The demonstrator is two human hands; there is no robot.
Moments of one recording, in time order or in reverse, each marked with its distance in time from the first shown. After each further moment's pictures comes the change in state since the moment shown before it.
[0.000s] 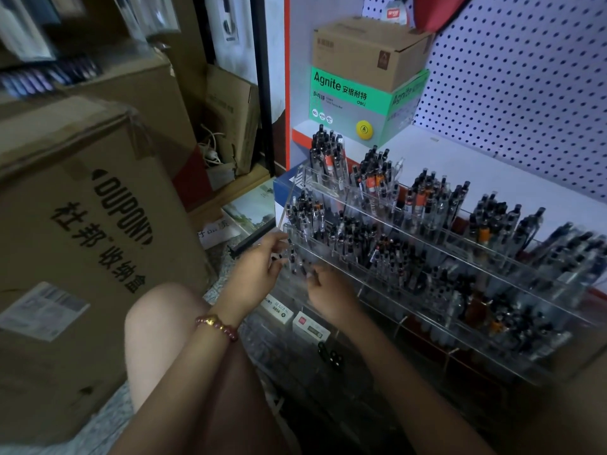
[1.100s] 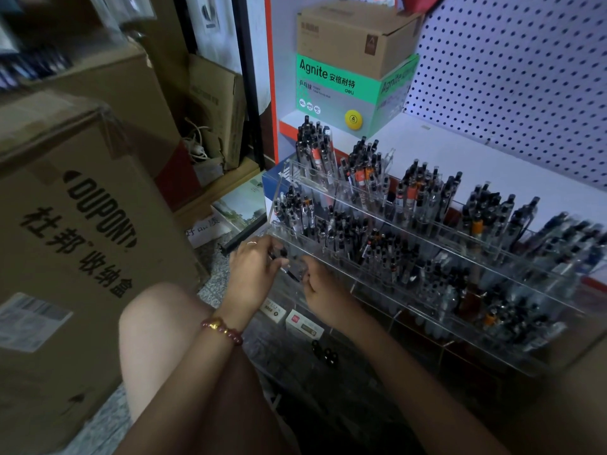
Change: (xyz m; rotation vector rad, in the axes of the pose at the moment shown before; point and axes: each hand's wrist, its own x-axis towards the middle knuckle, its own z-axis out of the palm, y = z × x) left_hand 0.008 0.005 0.020 0.138 0.144 -0.009; right_hand -0.003 0.011 -0.006 0.004 -0.063 -0.170
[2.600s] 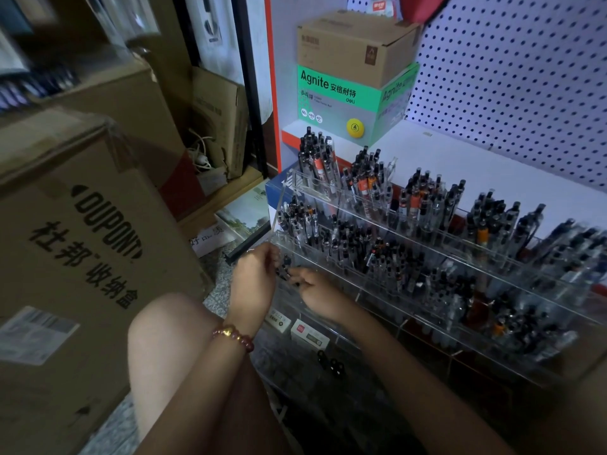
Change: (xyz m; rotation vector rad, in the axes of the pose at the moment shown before) left_hand 0.004 0.005 0.000 -0.046 0.092 -0.144; right_hand 0.027 -0.013 0.001 0.182 -0.162 0.123
